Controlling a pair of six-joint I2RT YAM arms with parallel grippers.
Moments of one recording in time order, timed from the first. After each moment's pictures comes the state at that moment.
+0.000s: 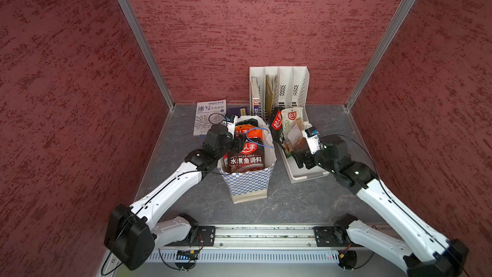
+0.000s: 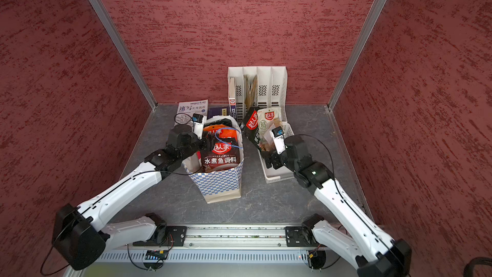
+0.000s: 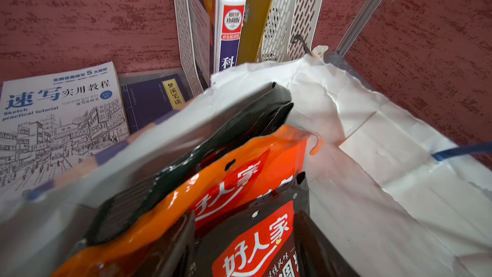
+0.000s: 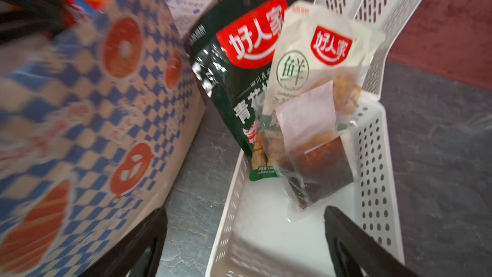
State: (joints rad) left arm -0.52 1.16 0.92 -0.19 -0.01 -0.22; right arm 0.50 1.03 0.89 -0.50 0.02 0.06
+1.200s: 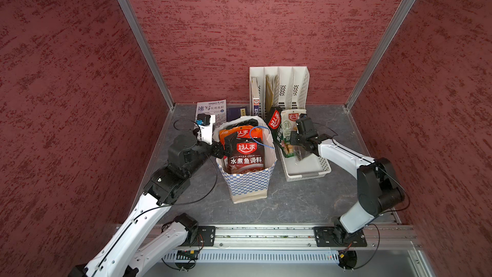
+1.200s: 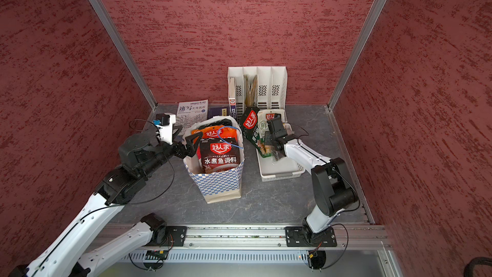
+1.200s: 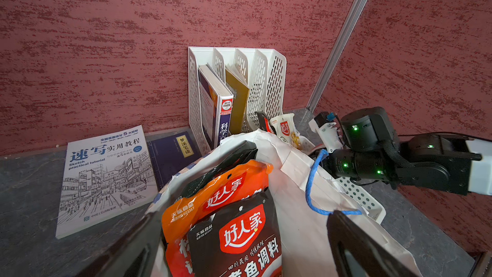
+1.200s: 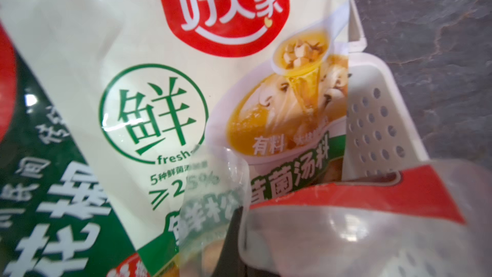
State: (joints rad) left arm -0.52 0.80 1.01 -0.40 -0.02 -0.20; right arm 0.37 1.60 1.07 -0.27 0.19 0.37
